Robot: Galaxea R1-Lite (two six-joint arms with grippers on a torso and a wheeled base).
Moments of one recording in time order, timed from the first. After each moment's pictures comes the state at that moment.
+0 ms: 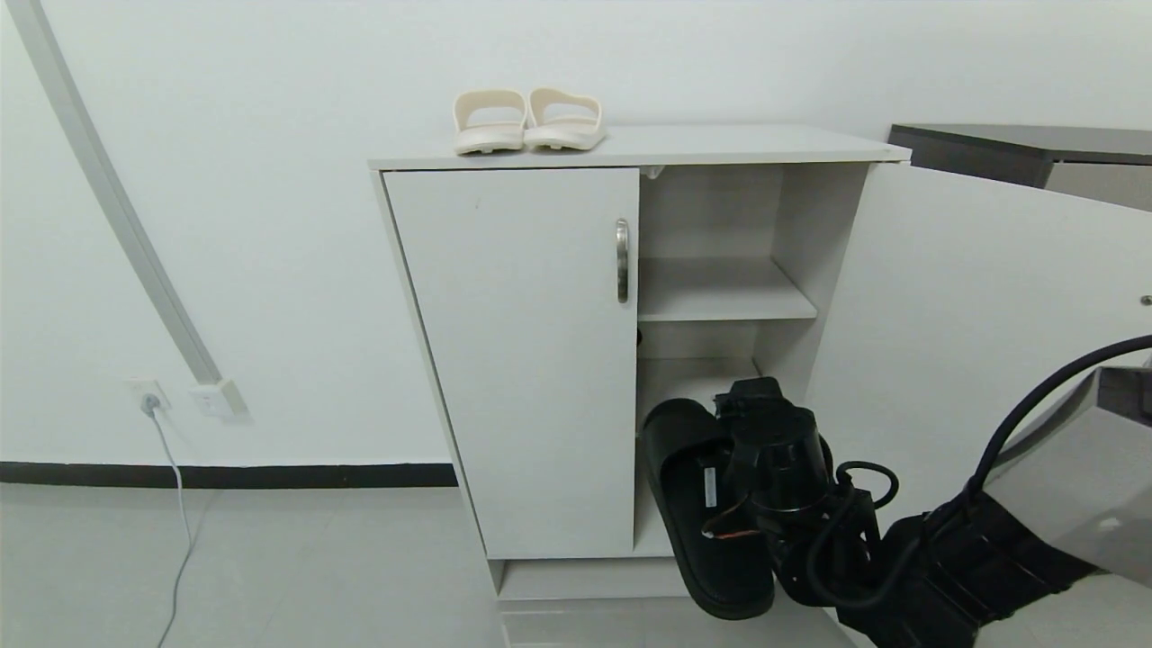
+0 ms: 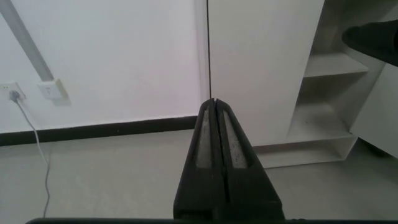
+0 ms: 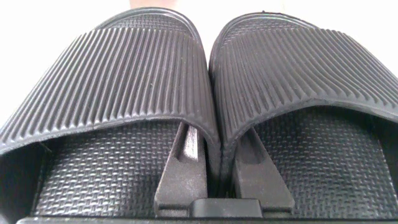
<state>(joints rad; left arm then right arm) 0.00 0.00 0.00 0.00 -0.01 0.07 0.77 2.06 -0.81 -0.88 -0.66 0.20</state>
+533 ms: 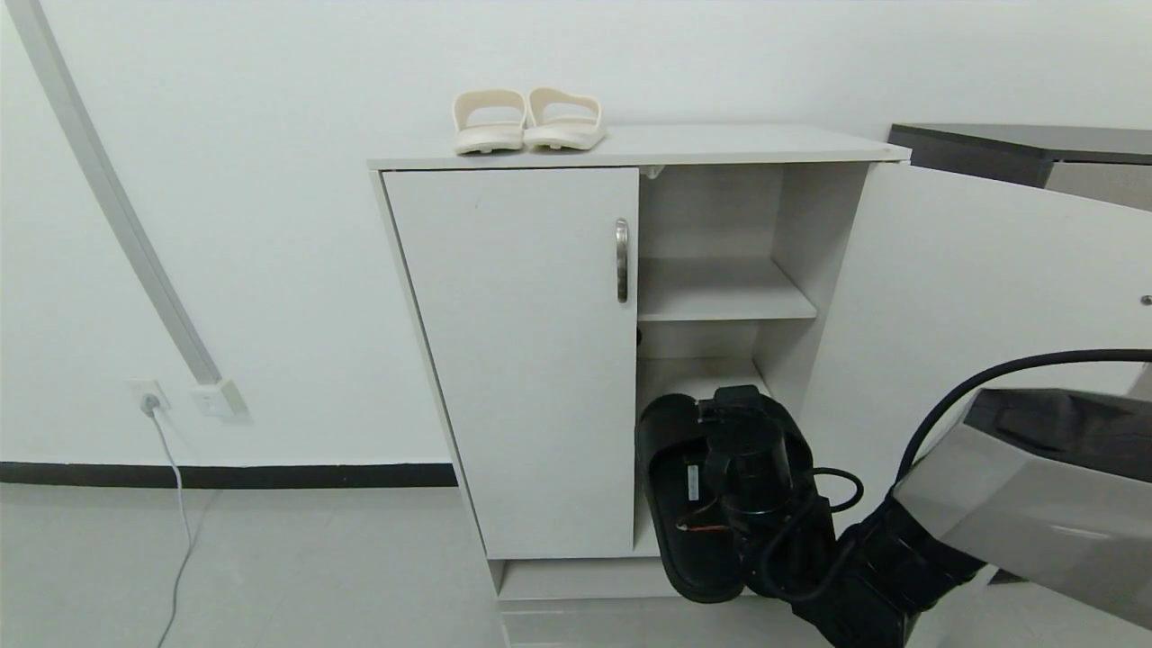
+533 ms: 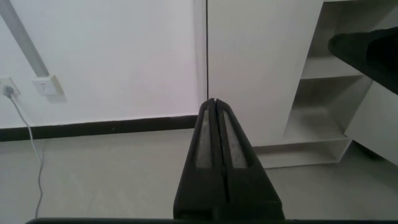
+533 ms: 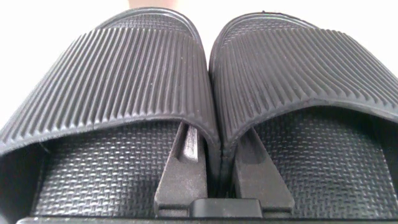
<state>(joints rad) 0.00 0.00 0.00 0.00 -0.01 0.04 0.77 2.20 -0.88 -1.00 -0.73 0.18</state>
